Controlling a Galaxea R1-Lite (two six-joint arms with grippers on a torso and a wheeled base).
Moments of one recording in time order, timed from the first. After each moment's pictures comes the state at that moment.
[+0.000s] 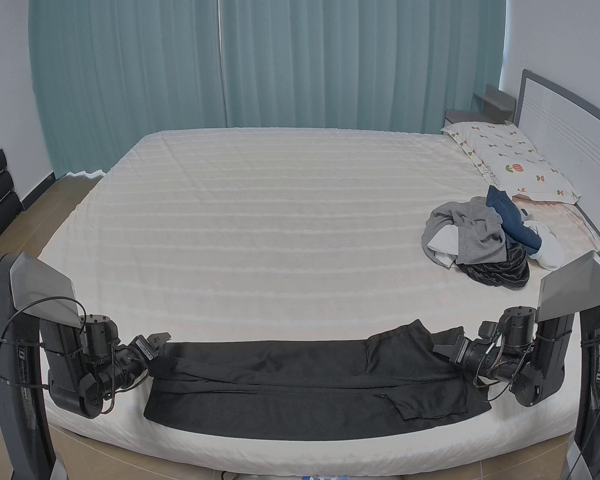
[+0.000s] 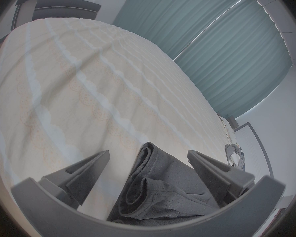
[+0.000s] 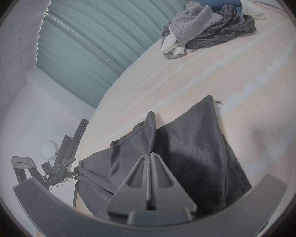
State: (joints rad) left arm 0.03 2.41 -0.36 -1.47 -0.14 -0.75; right arm 0.10 2.45 -0.41 -1.52 0.39 0.60
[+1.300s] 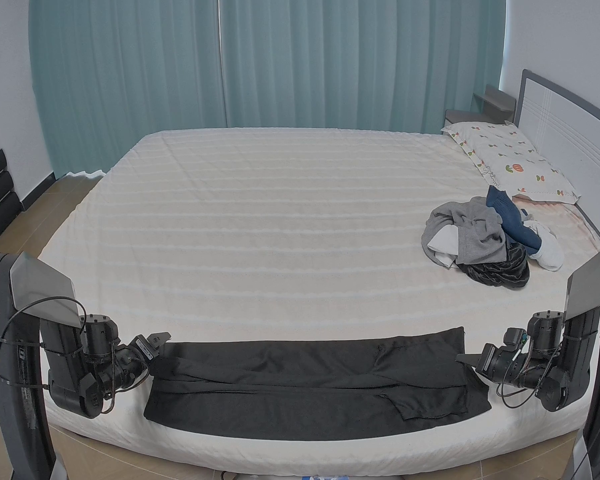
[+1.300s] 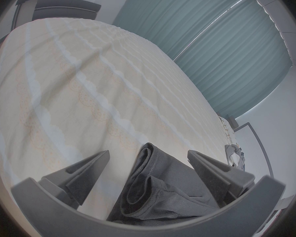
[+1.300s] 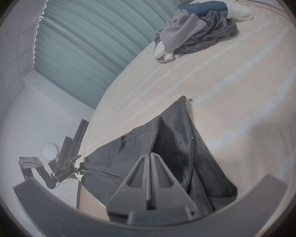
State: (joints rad) left arm 0.03 2.41 -0.36 -1.47 -0.14 -0.75; right arm -0.01 2.35 -0.21 -1.55 0.48 0.55
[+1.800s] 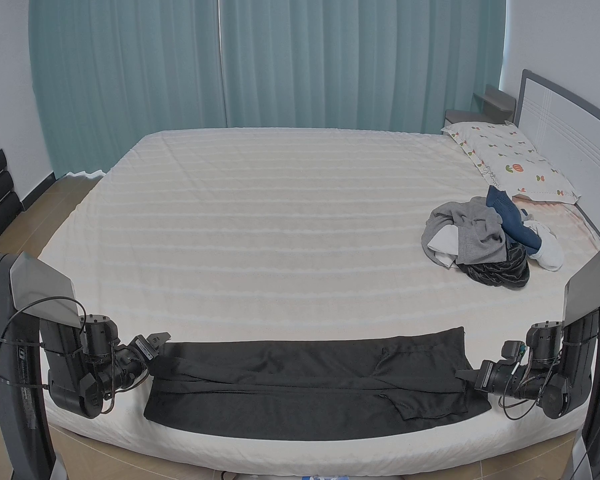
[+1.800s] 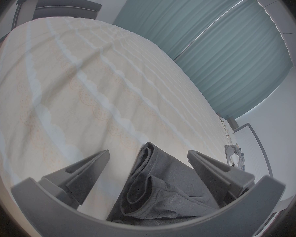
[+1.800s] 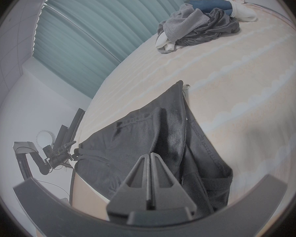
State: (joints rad) left arm 0.03 2.41 -0.36 -1.47 -0.15 -0.76; right arm 0.00 2.36 -0.14 -1.55 0.48 0.44
